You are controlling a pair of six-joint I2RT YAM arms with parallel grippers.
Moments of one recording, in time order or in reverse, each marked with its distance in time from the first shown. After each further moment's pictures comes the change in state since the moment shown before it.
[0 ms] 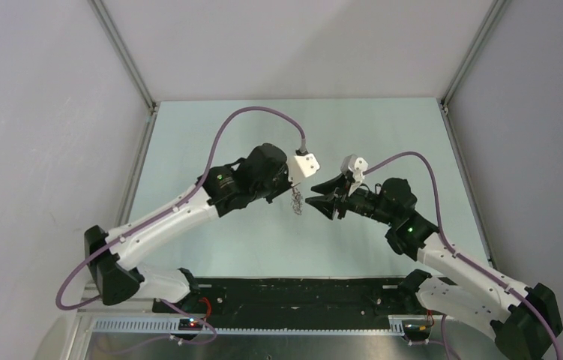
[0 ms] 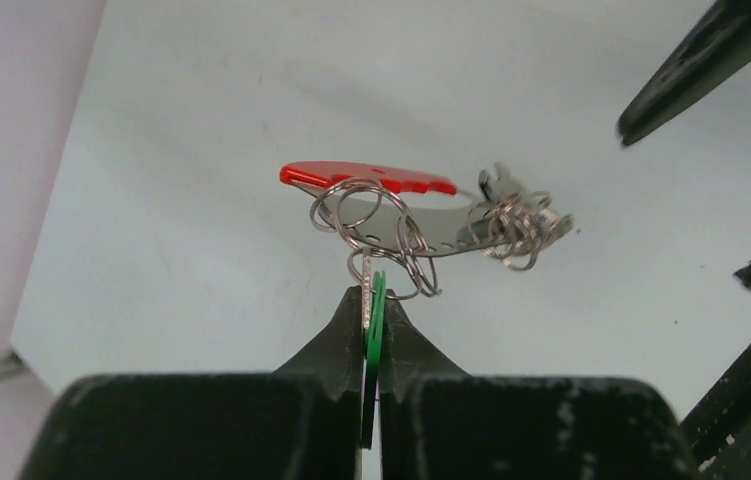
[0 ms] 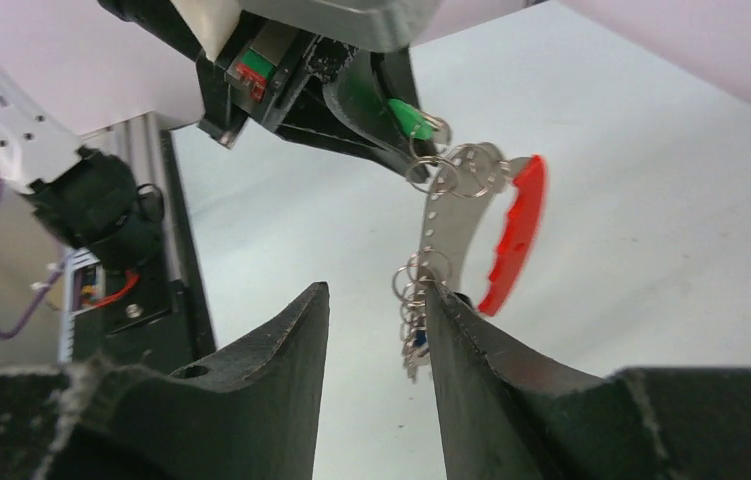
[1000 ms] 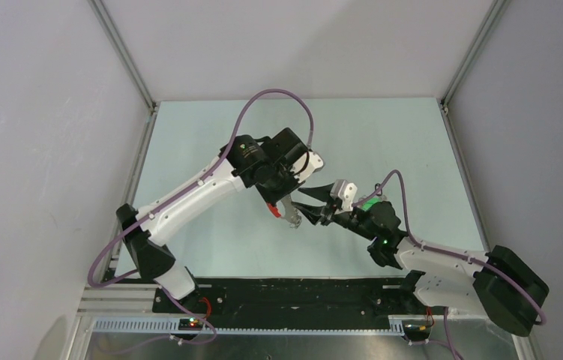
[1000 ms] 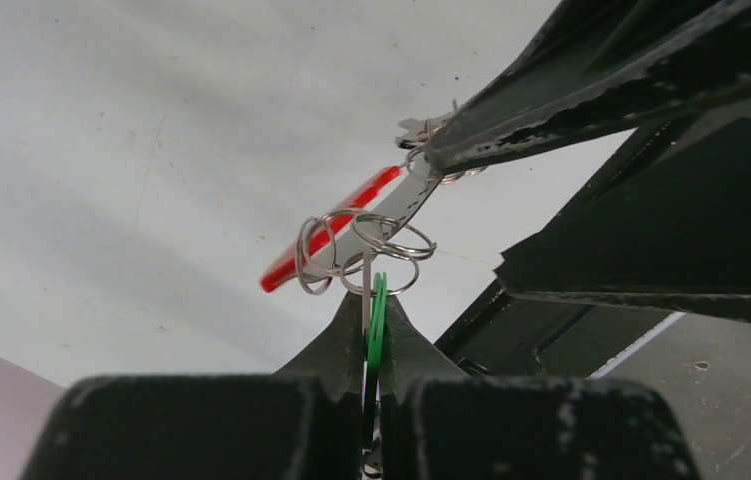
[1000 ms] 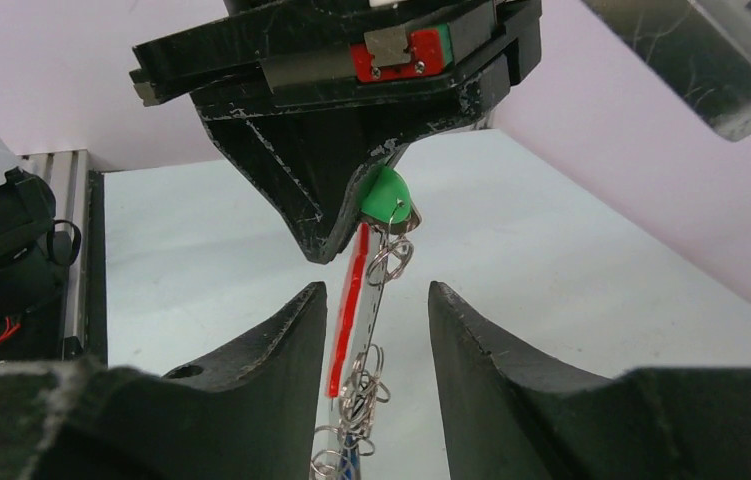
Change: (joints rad) left arm -0.001 0.300 0.467 -0.655 0.097 -0.280; right arm 0.171 0.206 -0.227 0.678 0.222 -0.174
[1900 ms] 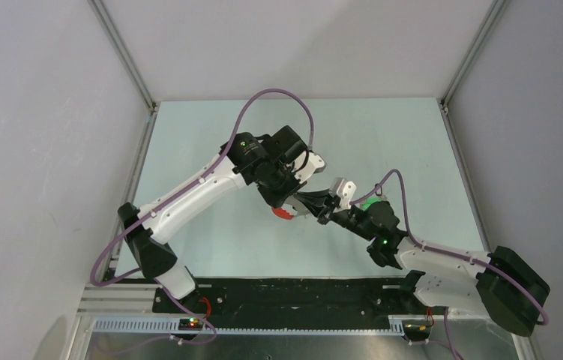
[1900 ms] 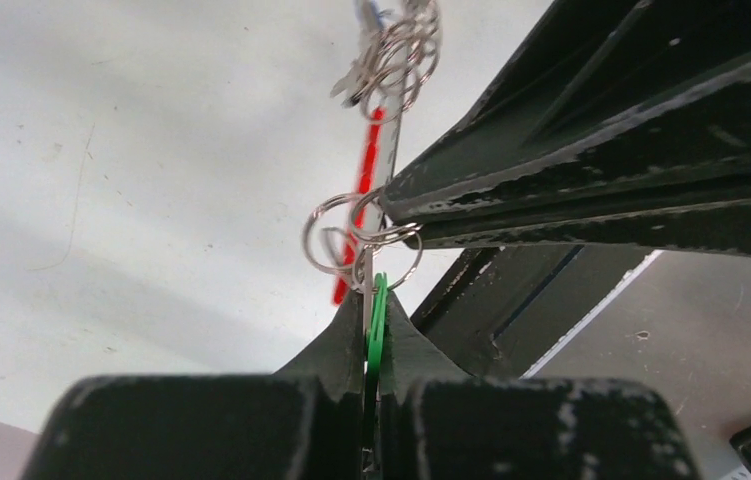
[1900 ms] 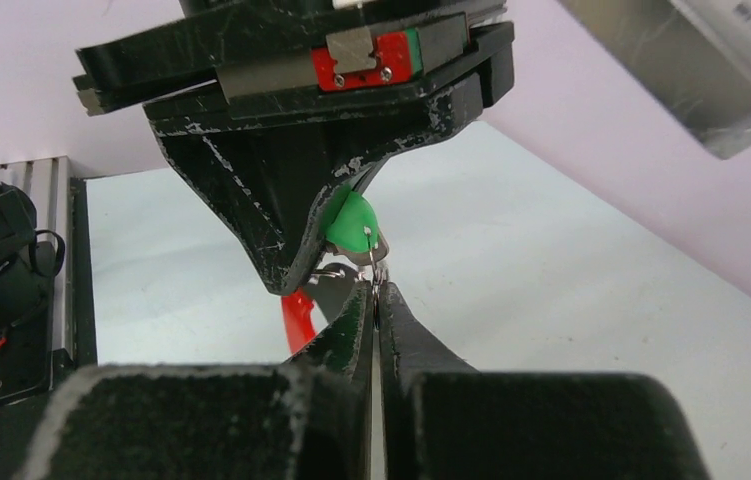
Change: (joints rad) left arm 0.019 0.015 0.023 -0.028 0.119 -0.012; right arm 0.025 0.015 0.018 -0.015 0.062 0.002
